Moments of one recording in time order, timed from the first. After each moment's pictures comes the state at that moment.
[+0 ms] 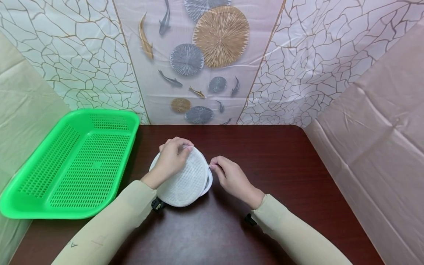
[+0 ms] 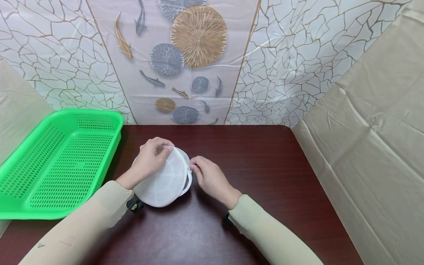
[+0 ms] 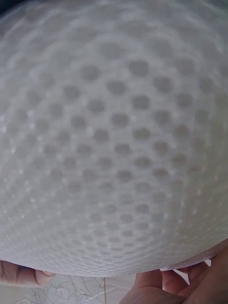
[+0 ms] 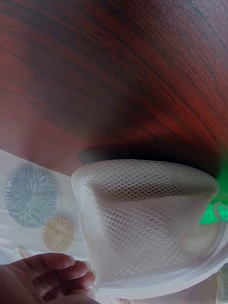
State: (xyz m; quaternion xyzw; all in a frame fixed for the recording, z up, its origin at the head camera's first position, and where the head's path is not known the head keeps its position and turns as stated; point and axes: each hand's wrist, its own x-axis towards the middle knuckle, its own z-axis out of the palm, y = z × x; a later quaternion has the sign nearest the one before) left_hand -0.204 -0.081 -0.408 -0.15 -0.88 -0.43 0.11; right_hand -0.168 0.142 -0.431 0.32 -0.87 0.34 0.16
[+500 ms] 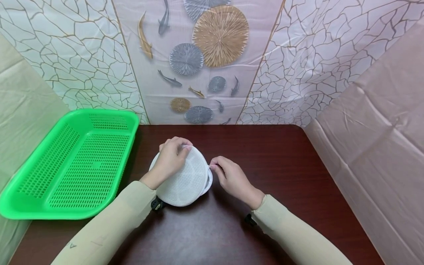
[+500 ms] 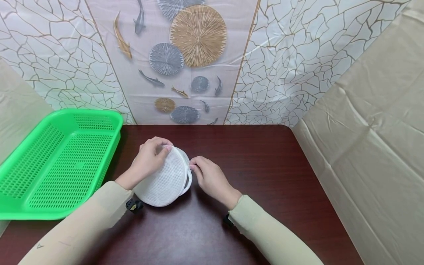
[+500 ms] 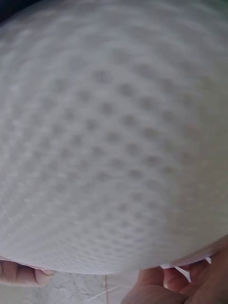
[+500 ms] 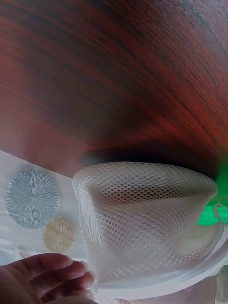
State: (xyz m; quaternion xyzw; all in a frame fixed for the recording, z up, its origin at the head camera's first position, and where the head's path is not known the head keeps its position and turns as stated) left_hand -0.206 -0.083 -0.409 -0.15 -0.89 -0.42 0.11; right_hand -0.168 0.143 -0.432 0.32 -0.87 0.33 0.17
